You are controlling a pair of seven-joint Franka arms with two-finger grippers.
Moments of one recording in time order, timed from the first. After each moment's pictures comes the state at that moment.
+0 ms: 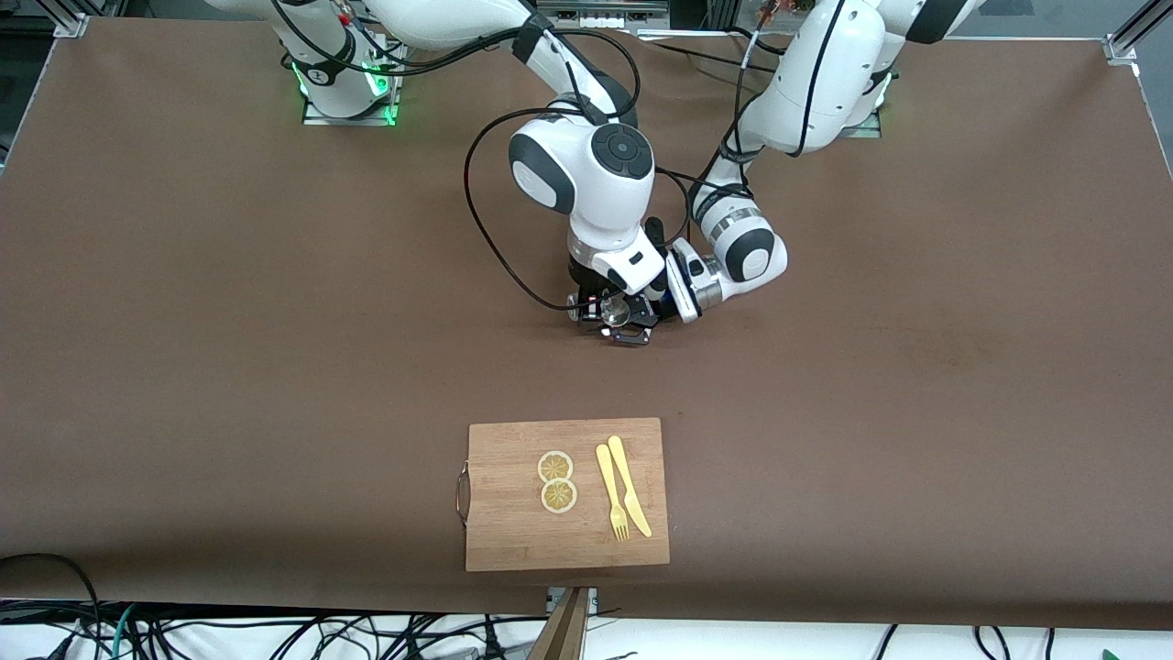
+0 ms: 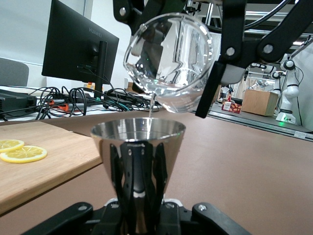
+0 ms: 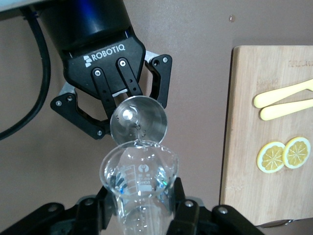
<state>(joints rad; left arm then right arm) -0.61 0.79 0.05 -1.96 -2.51 1.95 2.70 0.89 0.77 -0.08 -1.21 -0.18 2.00 -0.69</state>
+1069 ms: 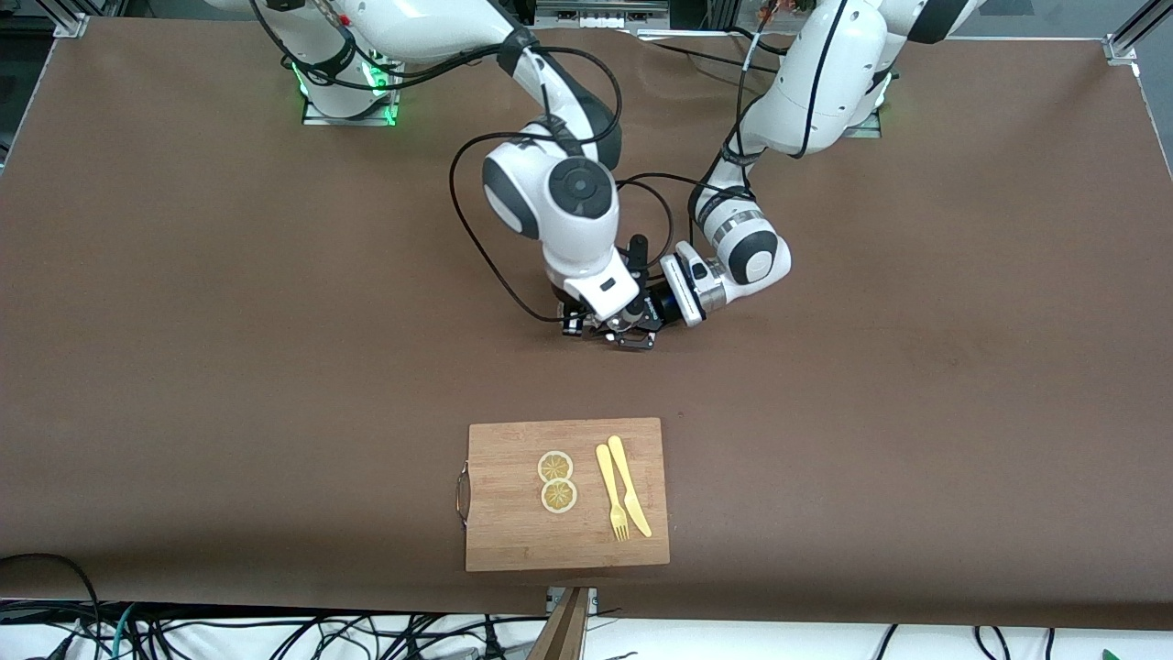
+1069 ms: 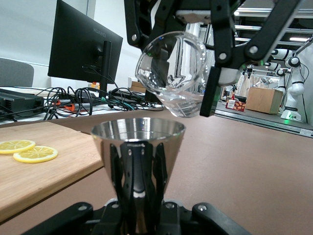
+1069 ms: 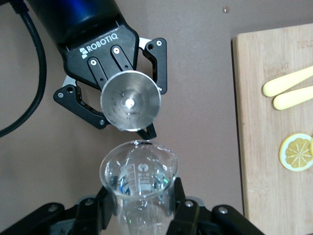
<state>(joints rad) -0.61 0.79 0.06 -1.96 -2.51 1.96 2.70 0.82 0.77 -0.11 -1.22 0.05 2.00 -0.75</state>
